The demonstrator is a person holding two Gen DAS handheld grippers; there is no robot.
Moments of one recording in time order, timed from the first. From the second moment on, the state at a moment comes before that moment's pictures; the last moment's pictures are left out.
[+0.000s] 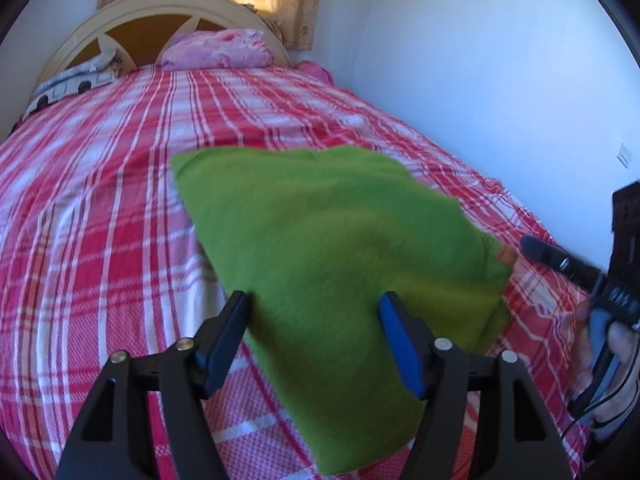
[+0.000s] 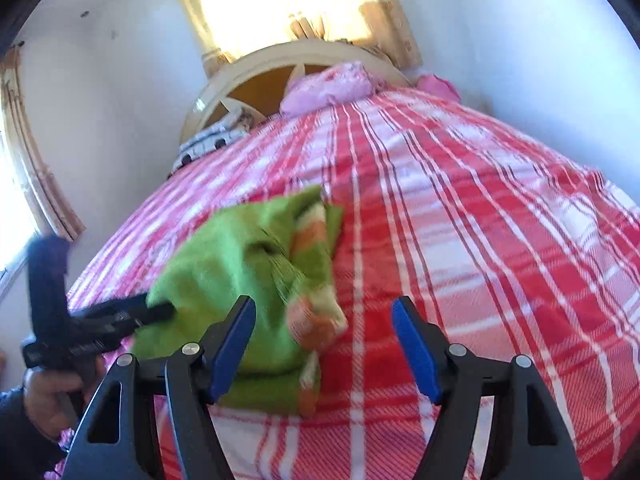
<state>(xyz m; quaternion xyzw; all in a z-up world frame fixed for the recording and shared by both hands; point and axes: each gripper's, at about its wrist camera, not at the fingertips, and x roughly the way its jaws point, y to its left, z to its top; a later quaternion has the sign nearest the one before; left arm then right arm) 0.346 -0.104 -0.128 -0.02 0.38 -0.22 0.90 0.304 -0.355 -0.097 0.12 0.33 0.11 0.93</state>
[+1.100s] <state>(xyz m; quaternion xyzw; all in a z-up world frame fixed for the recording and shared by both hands) 0.338 -0.106 -0.158 -0.04 0.42 -0.25 0.87 0.429 -0.324 -0.090 0.09 0.40 0.12 0.90</state>
